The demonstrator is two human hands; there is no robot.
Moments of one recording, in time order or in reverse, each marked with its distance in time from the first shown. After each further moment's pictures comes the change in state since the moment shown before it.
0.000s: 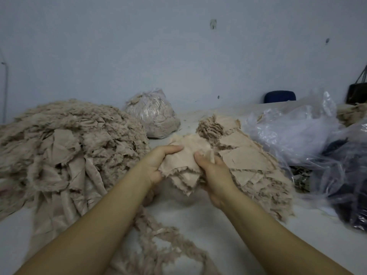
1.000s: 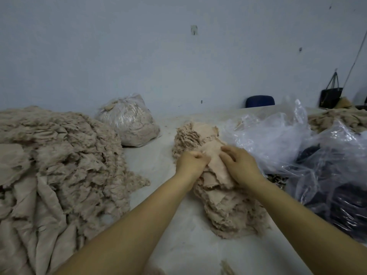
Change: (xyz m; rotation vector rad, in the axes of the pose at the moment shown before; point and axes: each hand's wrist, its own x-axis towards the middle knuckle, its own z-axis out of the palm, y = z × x) left_hand 0.081 -0.056 0.106 0.588 0.237 0.327; right_hand 0.058 -0.066 -0.122 -1.210 0.209 -0.436
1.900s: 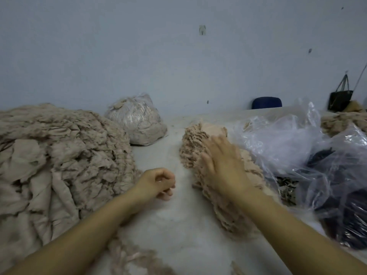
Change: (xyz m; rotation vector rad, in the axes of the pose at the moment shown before) left_hand -0.031 -0.044 -0.121 0.043 -0.207 0.027; right_hand -0.022 -0.051 0.032 -0.213 0.078 -0.334
